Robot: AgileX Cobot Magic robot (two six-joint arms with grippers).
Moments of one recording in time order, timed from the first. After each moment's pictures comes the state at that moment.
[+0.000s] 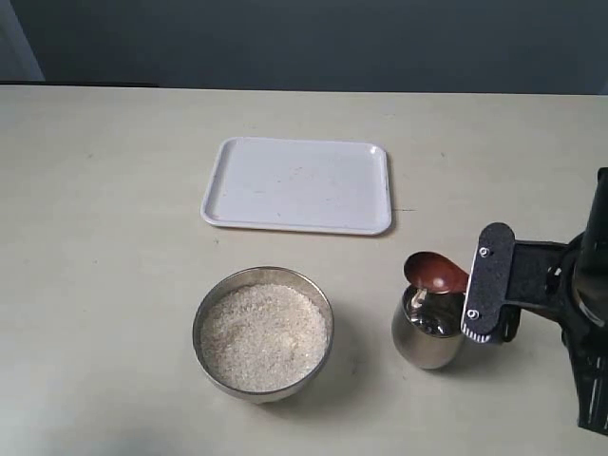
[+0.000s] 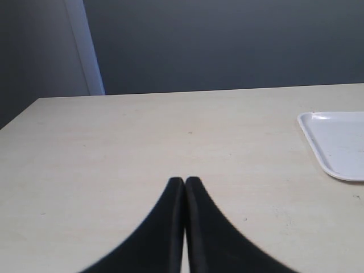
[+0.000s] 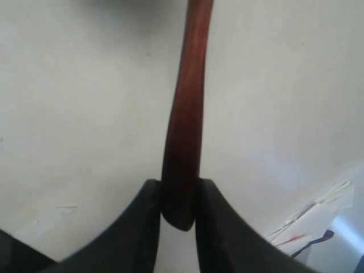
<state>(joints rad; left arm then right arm) -0.04 0.00 0.00 -0.23 0.25 0.27 0.97 1.27 -0.67 -0.55 1.22 -0.11</state>
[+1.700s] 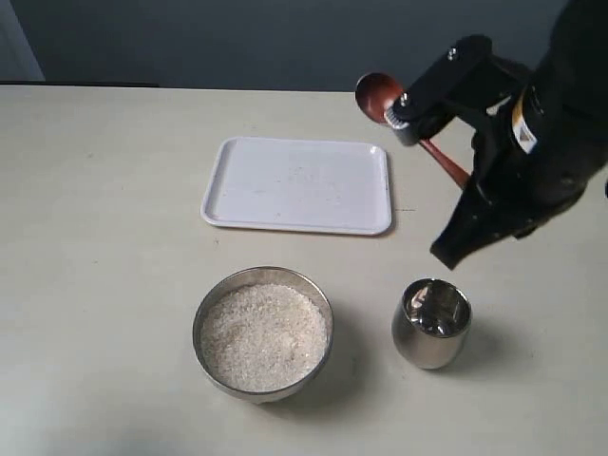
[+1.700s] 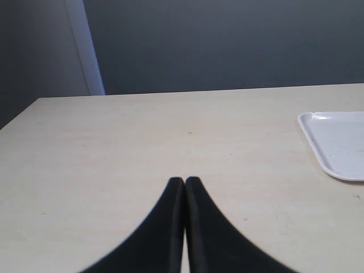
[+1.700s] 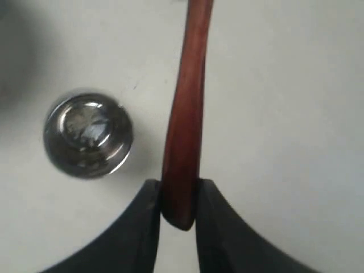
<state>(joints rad) -0.04 0.00 0.00 -0.23 0.25 0.27 0.89 1.38 -1.09 -0.37 1.18 0.11</state>
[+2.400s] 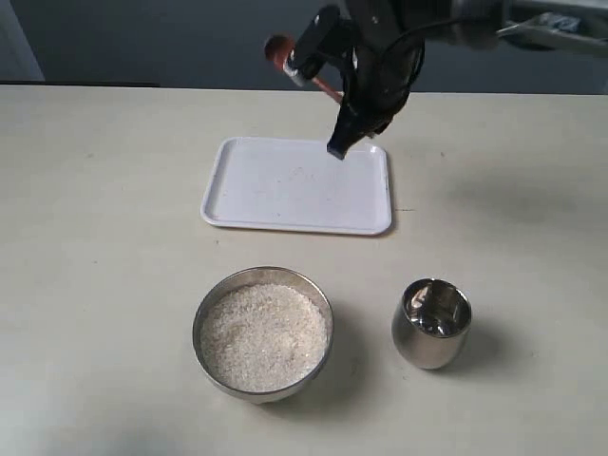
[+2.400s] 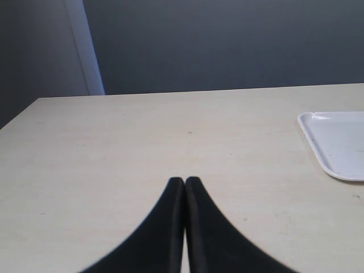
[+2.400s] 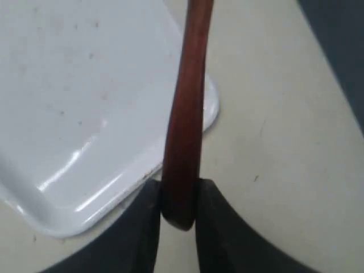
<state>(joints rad) -0.04 0.00 0.00 -0.23 0.25 0.27 0.68 2.11 -1.74 -0.38 0.94 -0.26</state>
